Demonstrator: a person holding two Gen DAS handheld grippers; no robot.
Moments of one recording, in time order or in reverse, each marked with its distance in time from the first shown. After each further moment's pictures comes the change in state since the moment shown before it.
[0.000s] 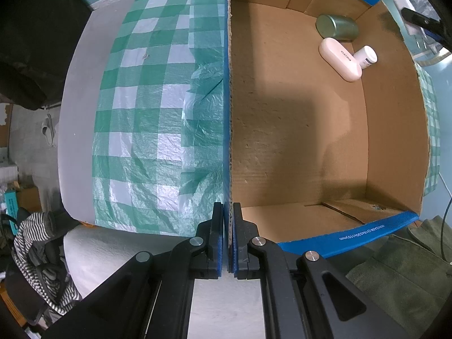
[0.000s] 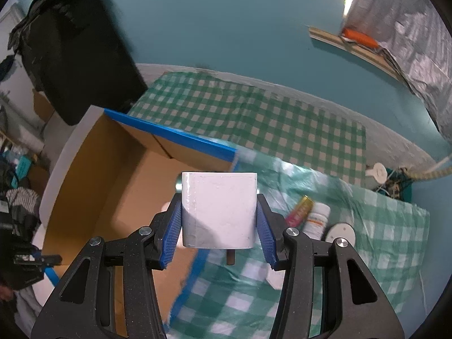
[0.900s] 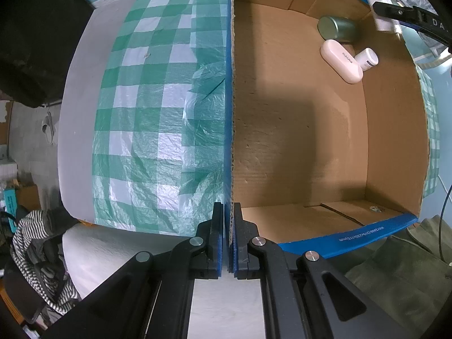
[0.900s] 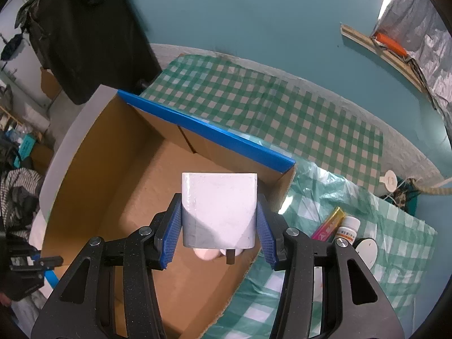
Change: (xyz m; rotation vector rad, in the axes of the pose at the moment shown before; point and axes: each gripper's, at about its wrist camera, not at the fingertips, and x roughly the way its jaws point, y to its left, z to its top) left arm 0.000 0.001 -0.004 -0.007 -0.002 -0.001; right arm 0.035 0.030 0.012 -0.059 0.081 0.029
